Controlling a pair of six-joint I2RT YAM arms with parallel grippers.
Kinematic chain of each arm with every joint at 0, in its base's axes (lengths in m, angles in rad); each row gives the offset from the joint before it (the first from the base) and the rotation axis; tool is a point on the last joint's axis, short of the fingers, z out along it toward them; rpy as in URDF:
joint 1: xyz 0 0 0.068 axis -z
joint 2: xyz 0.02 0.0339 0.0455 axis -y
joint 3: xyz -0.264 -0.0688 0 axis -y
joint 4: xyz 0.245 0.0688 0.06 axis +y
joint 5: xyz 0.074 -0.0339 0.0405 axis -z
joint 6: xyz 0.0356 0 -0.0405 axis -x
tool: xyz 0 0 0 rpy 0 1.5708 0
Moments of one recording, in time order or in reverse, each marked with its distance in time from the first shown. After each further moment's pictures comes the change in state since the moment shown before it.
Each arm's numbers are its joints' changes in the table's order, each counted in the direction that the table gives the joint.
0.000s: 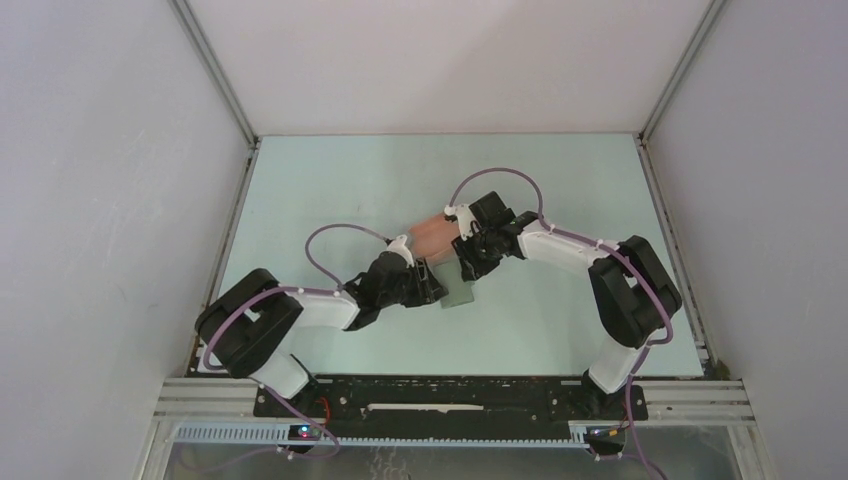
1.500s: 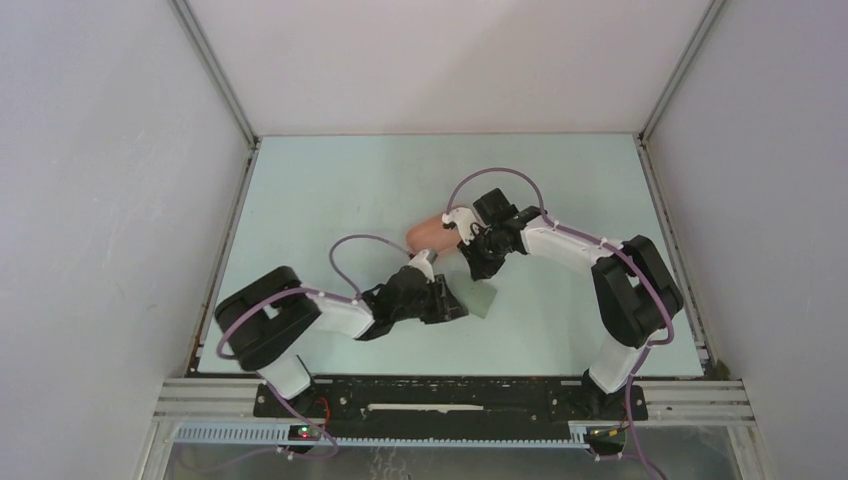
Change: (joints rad) left arm 0.151 -0.121 0.064 -0.063 0.050 0.127; right arm 0.030 -0.001 0.028 0.092 -0.034 0.236
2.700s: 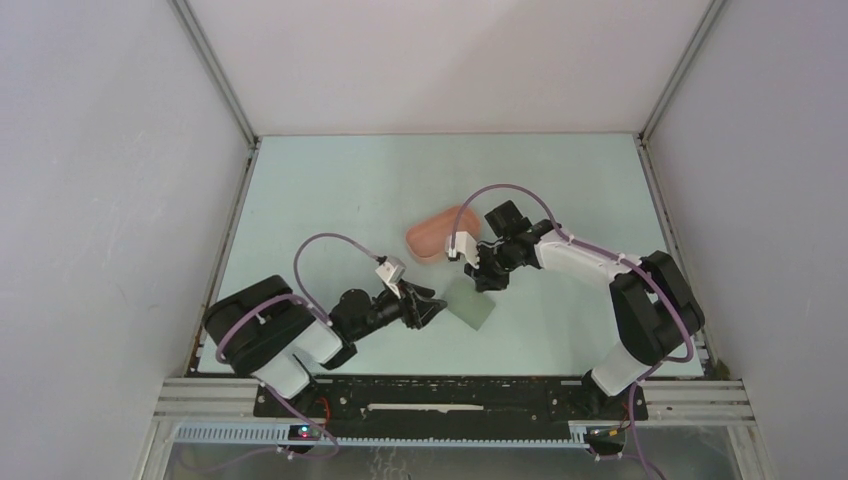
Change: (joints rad) left arm -0.094 0.113 -0.433 -0.833 0.039 -0.515; right arm 0.001 0.124 -0.146 0.002 -0.200 0.497
